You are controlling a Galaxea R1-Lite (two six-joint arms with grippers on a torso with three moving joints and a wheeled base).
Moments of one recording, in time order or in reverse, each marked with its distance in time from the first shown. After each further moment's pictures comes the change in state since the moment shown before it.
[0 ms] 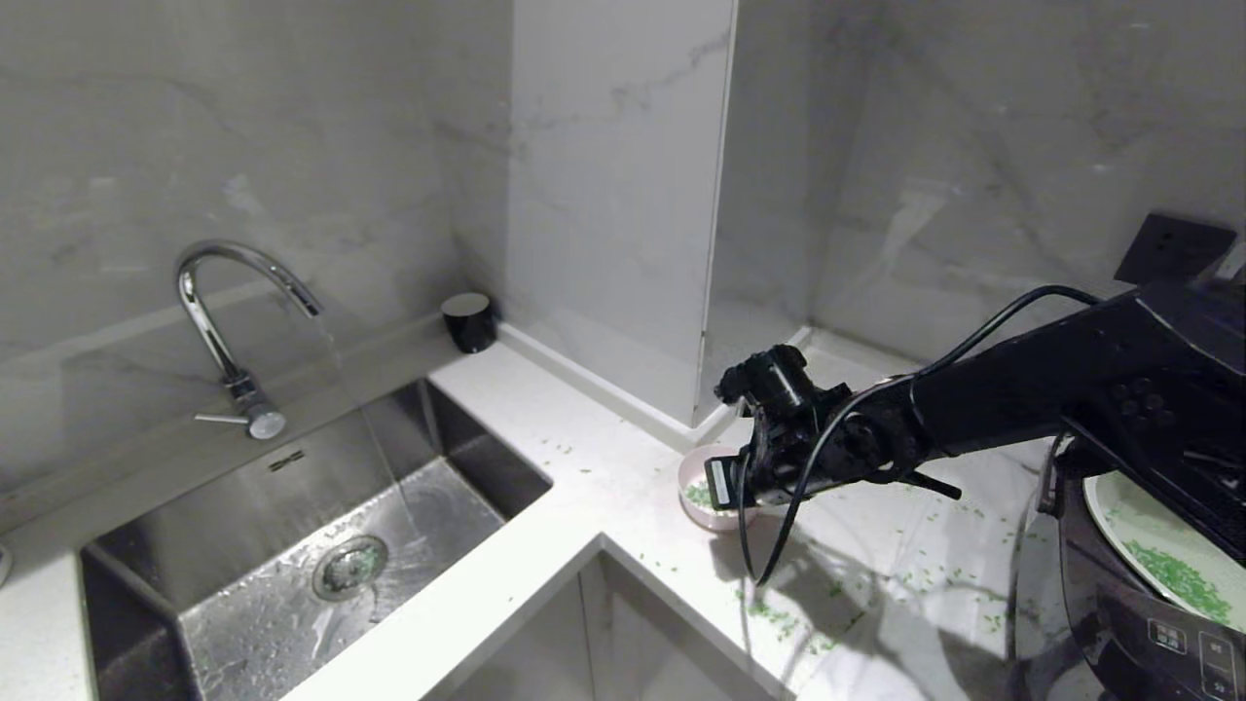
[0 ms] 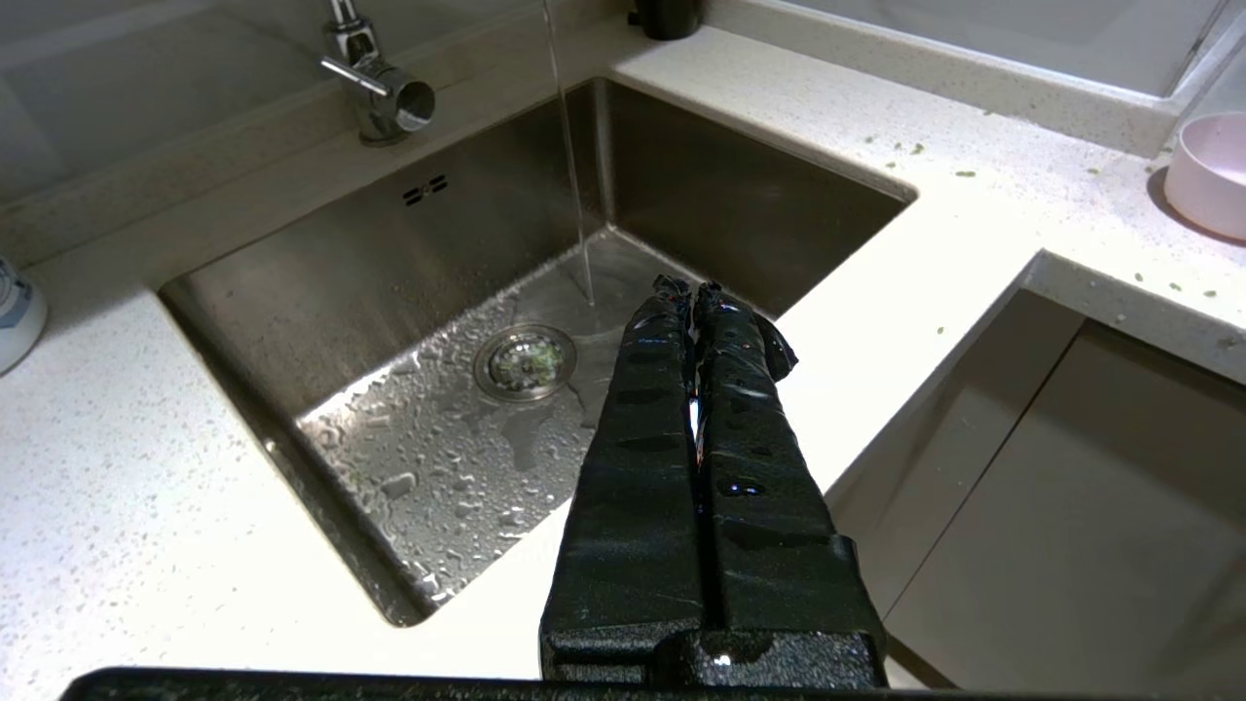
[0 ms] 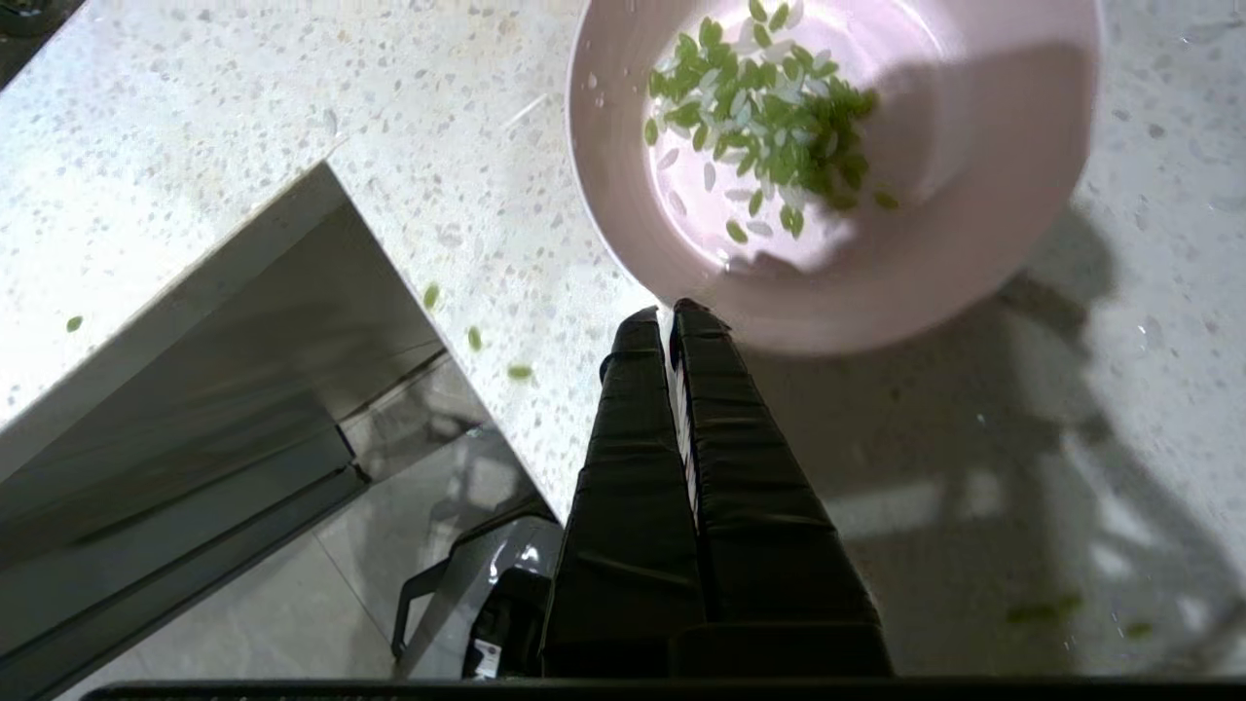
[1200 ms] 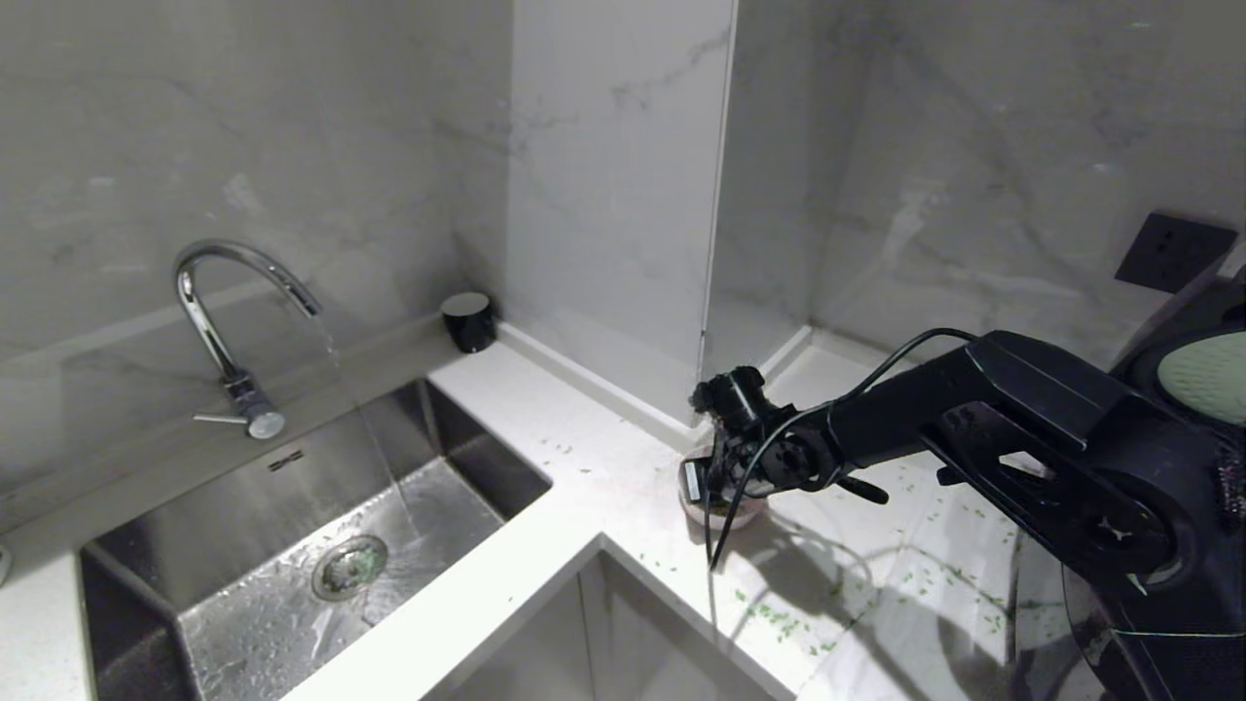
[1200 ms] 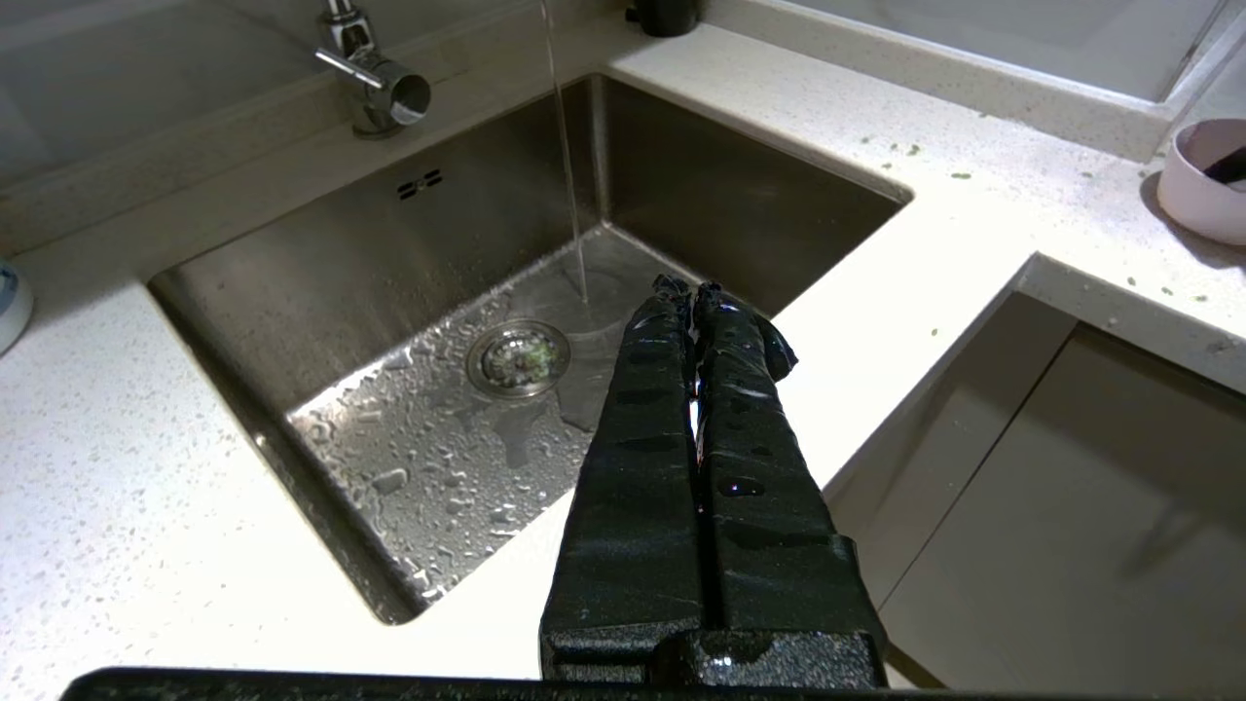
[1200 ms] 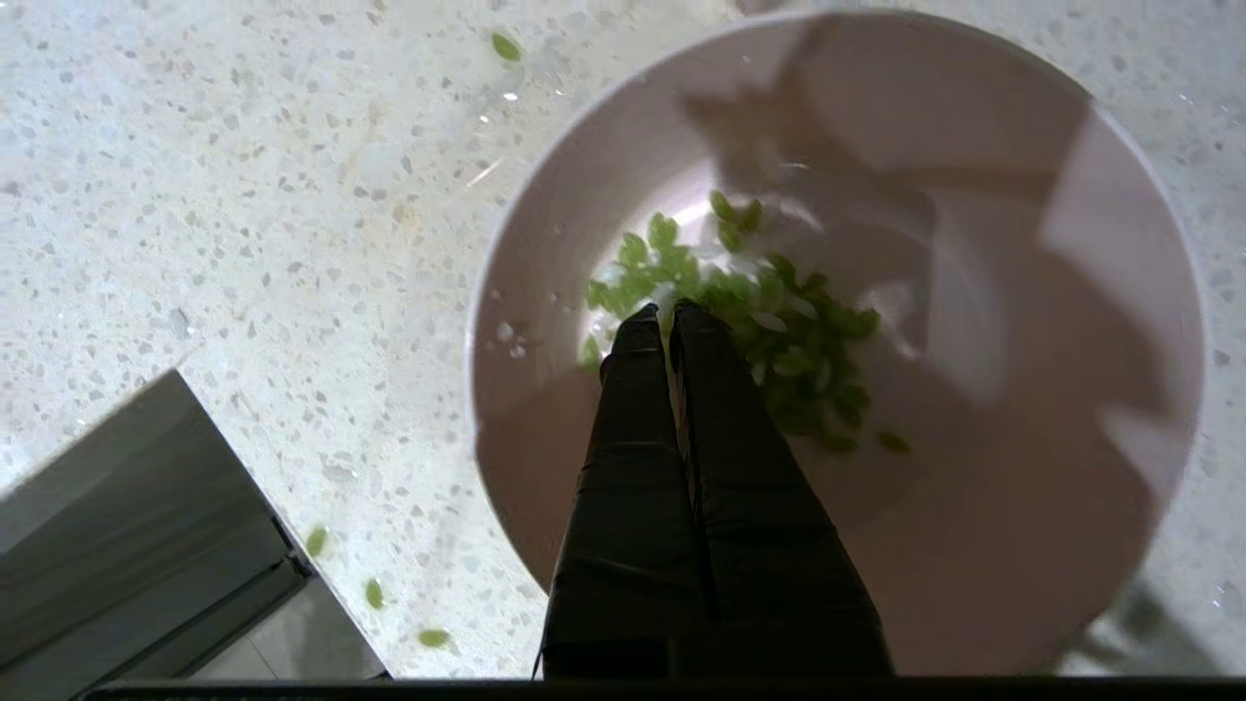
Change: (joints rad) left arm -0.001 0.001 0.000 -0.002 0.003 -0.020; right arm 0.006 0.229 -0.189 -0.083 -0.083 -0.030
